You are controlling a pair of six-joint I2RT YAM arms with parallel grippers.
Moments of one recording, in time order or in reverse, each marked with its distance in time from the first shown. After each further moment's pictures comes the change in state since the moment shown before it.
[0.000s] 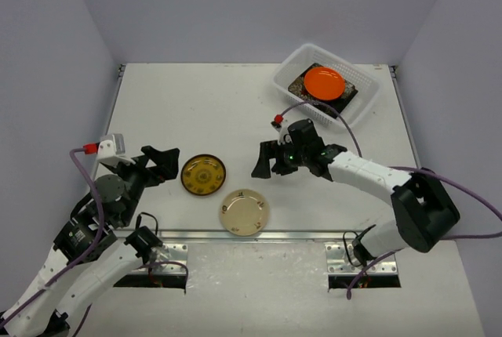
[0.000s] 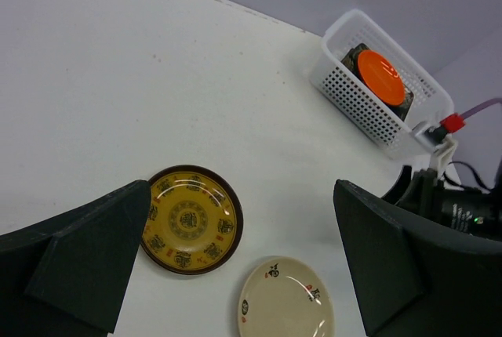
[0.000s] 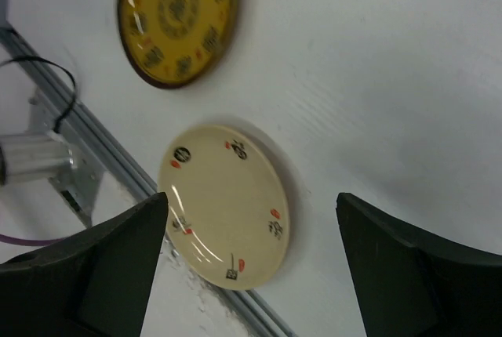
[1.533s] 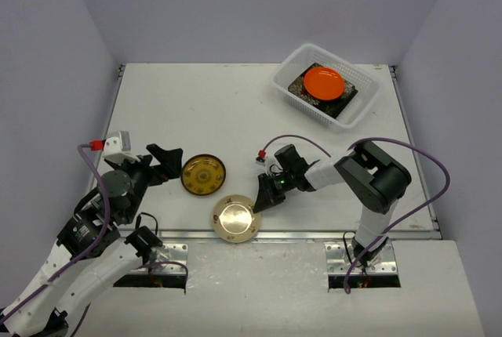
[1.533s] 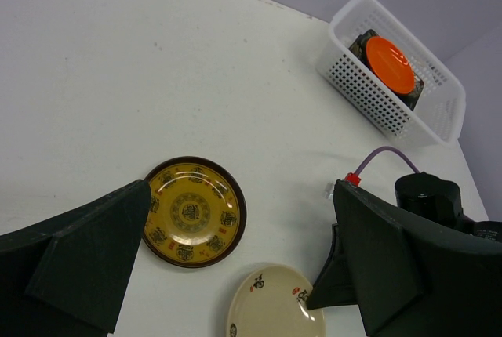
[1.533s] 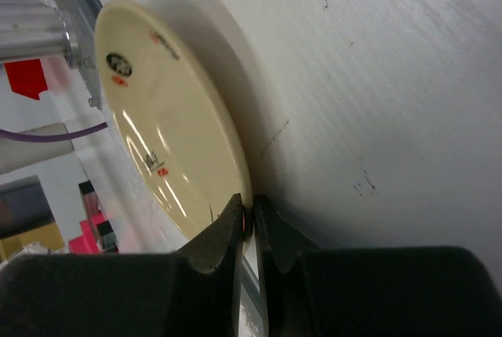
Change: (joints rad) left arm 0.000 0.038 0.000 -0.008 0.006 -0.011; right arm 0.063 0.384 -0.156 0.282 -0.381 0.009
